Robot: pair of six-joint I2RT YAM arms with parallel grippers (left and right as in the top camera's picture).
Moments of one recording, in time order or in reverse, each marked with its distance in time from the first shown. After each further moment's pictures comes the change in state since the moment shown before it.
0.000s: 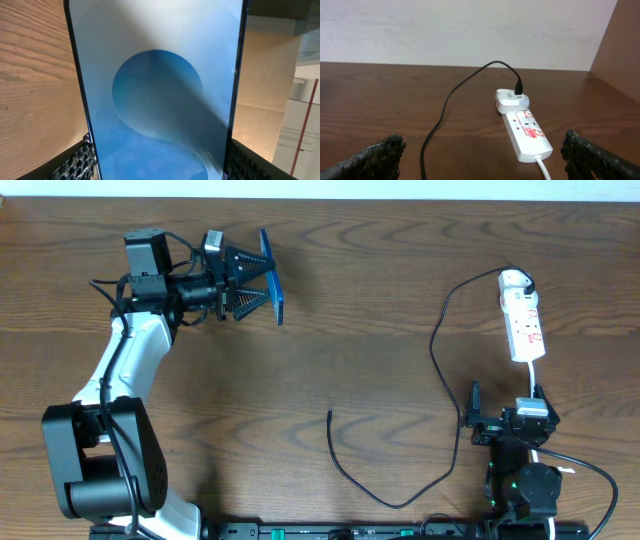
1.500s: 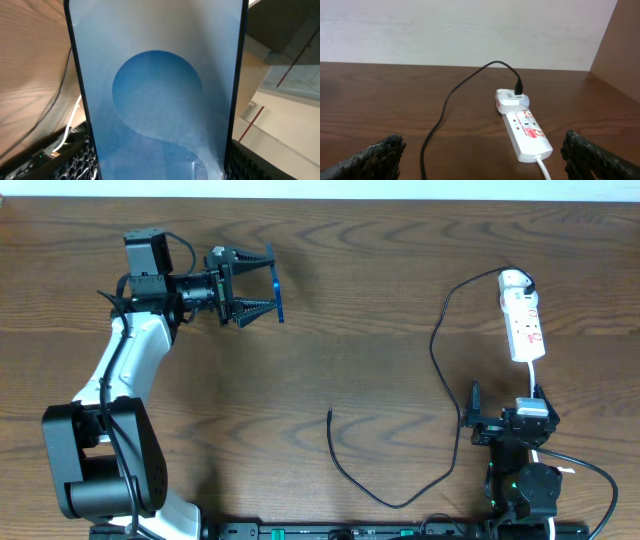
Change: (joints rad) left arm 0.000 0.000 0.000 0.001 0.107 -0.394; right arm 0.000 0.000 0.000 0.000 0.000 0.000
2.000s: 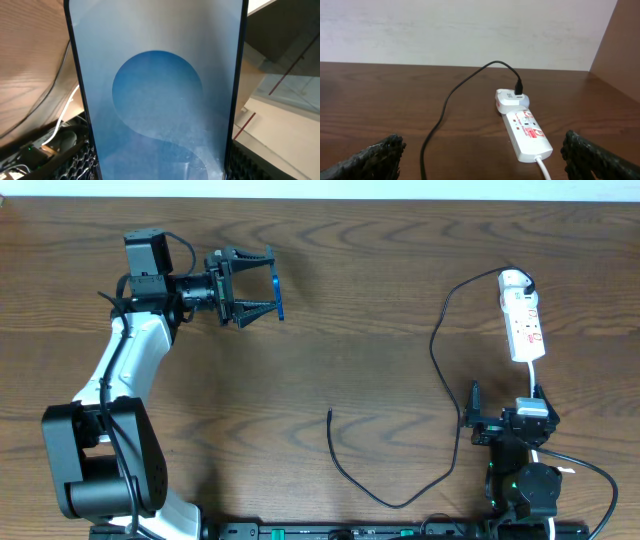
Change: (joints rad) left arm 0.000 0.000 0.000 0.000 0.000 -0.085; right arm 0.000 0.000 0.000 0.000 0.000 0.000
